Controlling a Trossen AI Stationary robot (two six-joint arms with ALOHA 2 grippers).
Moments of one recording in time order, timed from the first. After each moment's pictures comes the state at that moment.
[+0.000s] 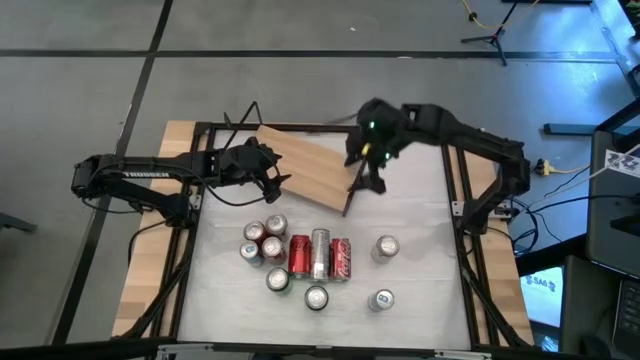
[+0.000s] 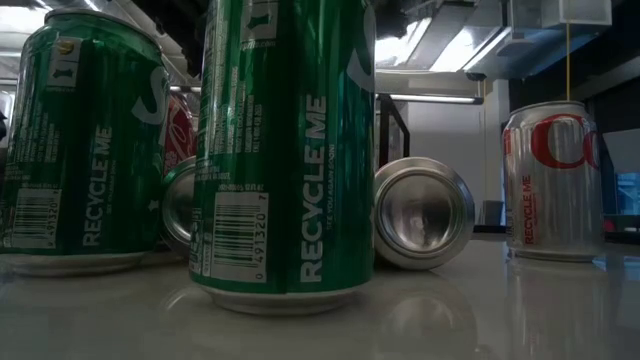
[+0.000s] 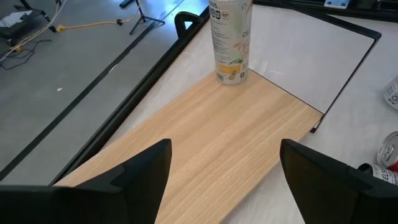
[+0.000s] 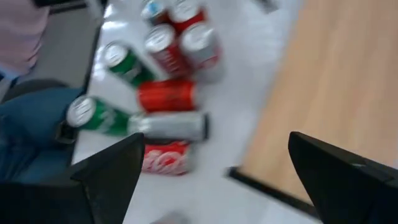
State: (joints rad) left arm 0.15 1.11 0.89 -0.38 -0.36 -0.12; right arm -0.21 1.65 1.87 -1.15 -0.42 -0.10
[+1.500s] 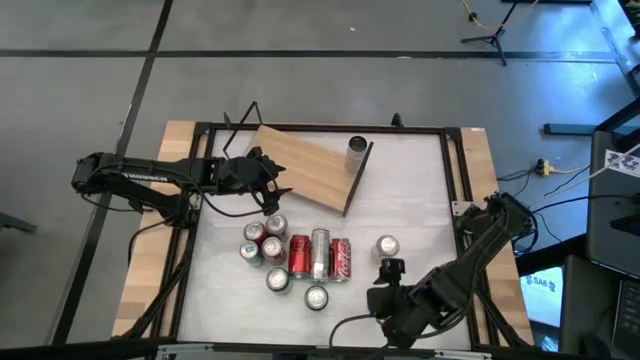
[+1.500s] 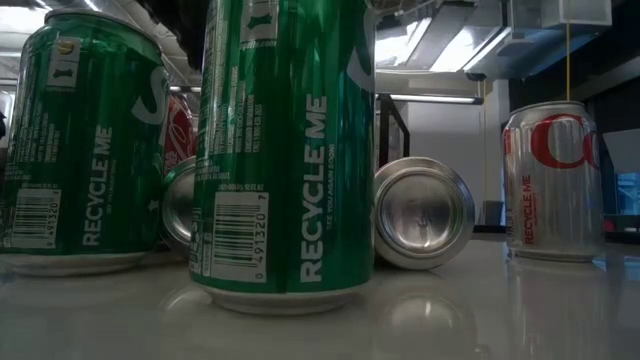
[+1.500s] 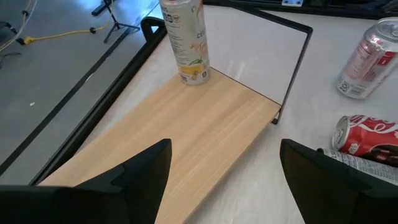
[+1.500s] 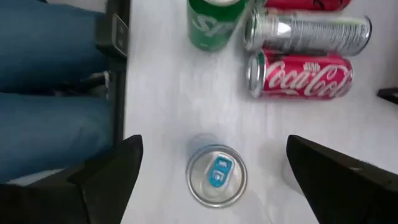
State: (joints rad) left arm 0.03 1.11 0.89 -0.38 -0.35 -0.13; right arm 0.77 1.86 1.87 -1.26 0.24 0.68
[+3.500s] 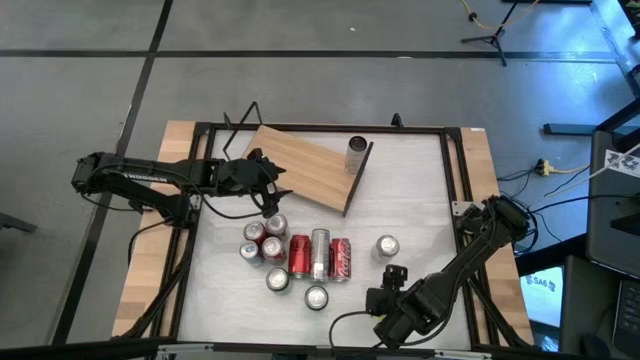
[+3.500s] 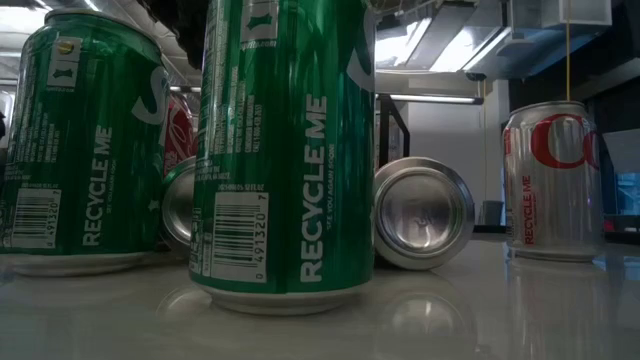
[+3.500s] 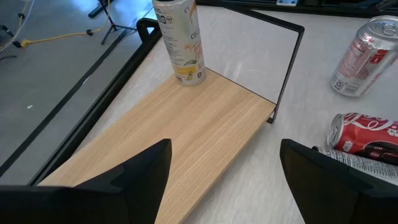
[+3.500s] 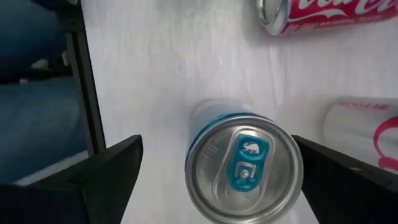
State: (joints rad) left arm 0.02 1.12 0.89 -0.38 -0.35 -0.13; right arm 0.77 1.89 1.63 -1.12 0.17 0.89
